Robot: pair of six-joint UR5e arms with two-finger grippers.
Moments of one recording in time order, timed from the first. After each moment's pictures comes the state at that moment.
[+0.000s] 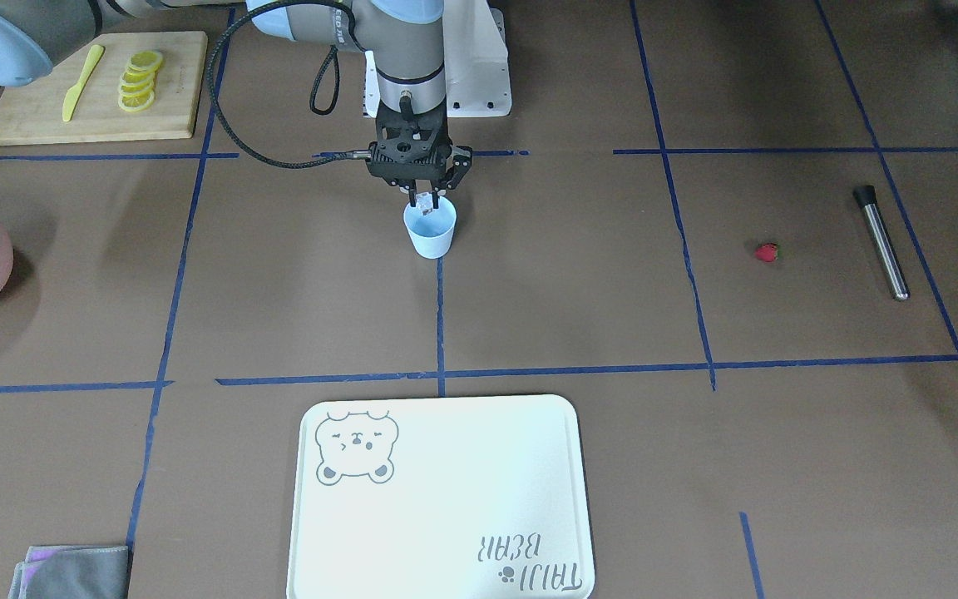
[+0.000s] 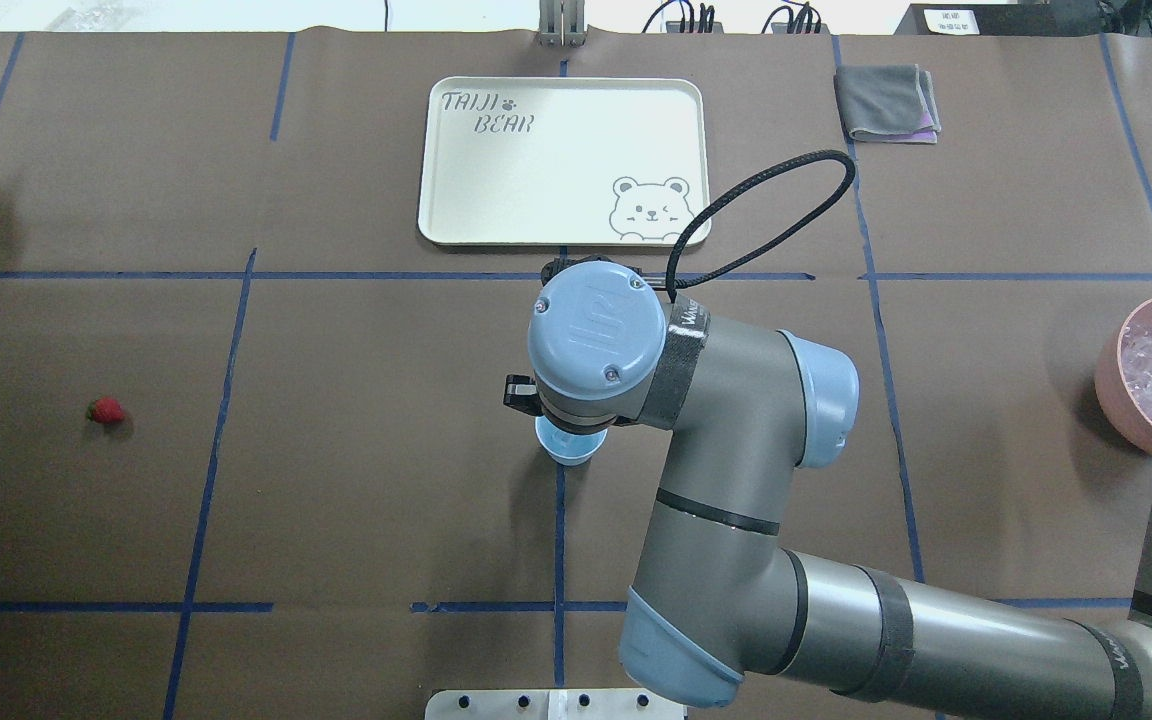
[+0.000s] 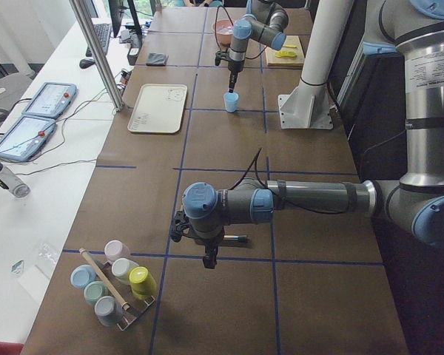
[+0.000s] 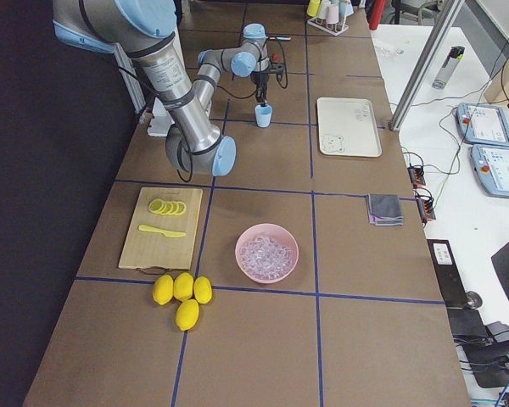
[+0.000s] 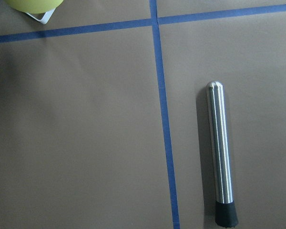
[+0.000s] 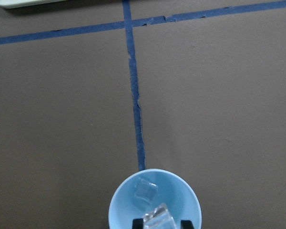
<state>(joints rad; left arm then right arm) -1.54 -1.43 -1.71 -1.50 -2.38 0.15 0.40 -0.80 1.77 -1.74 1.73 1.41</state>
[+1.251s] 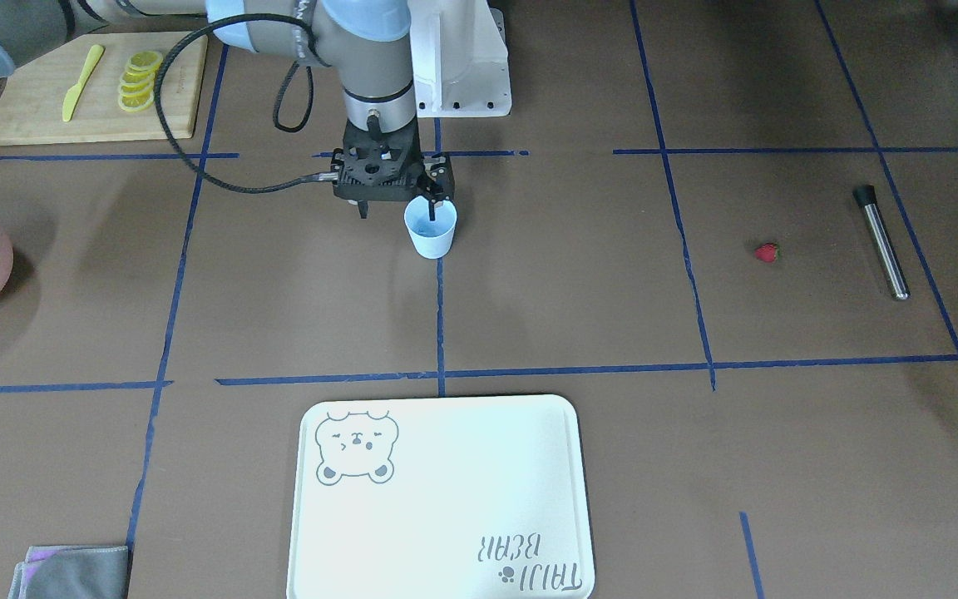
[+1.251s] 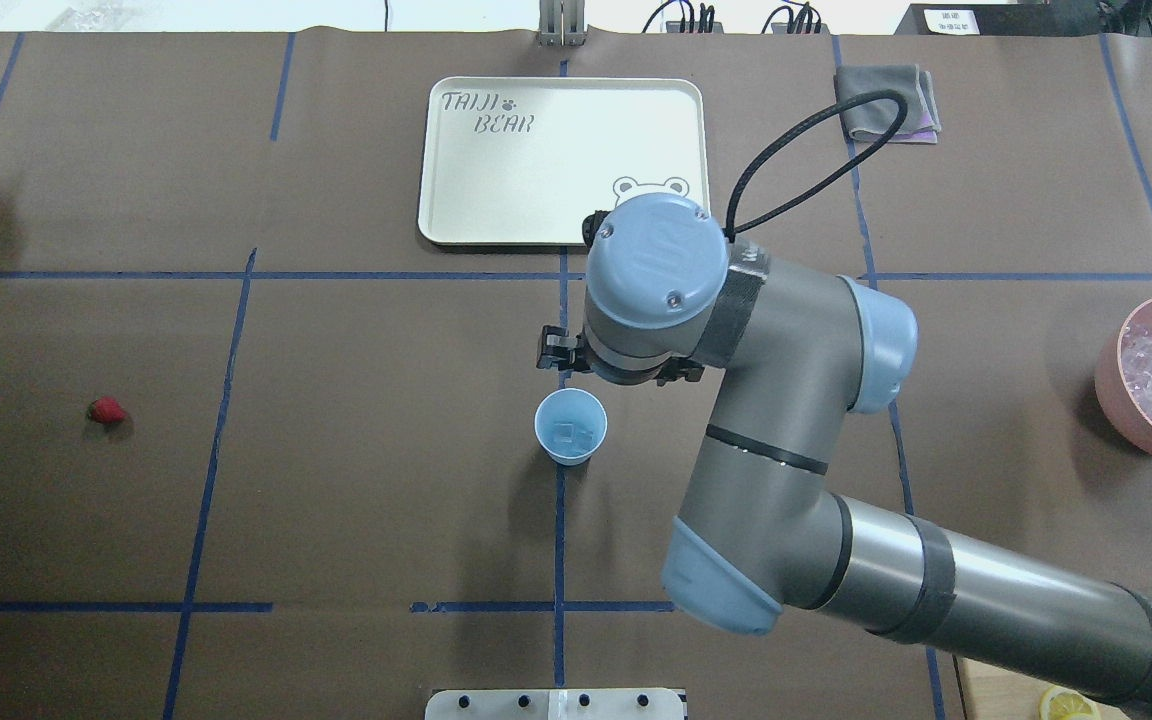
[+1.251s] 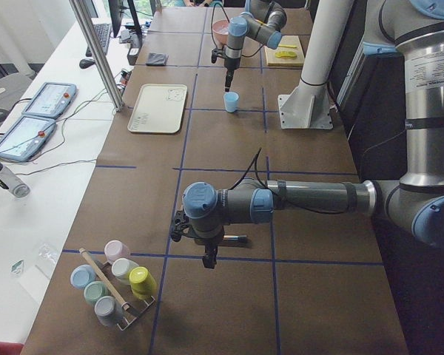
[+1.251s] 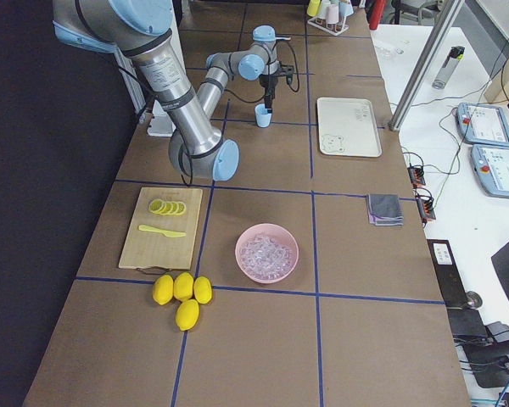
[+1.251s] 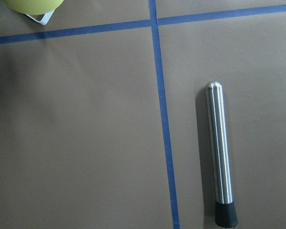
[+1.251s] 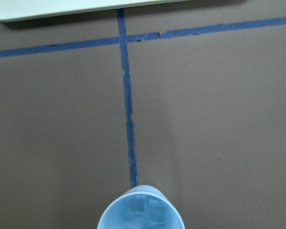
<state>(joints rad) -1.54 -1.43 -1.71 -1.50 -2.38 0.15 0.53 -0.88 1.82 -1.74 1.82 1.26</state>
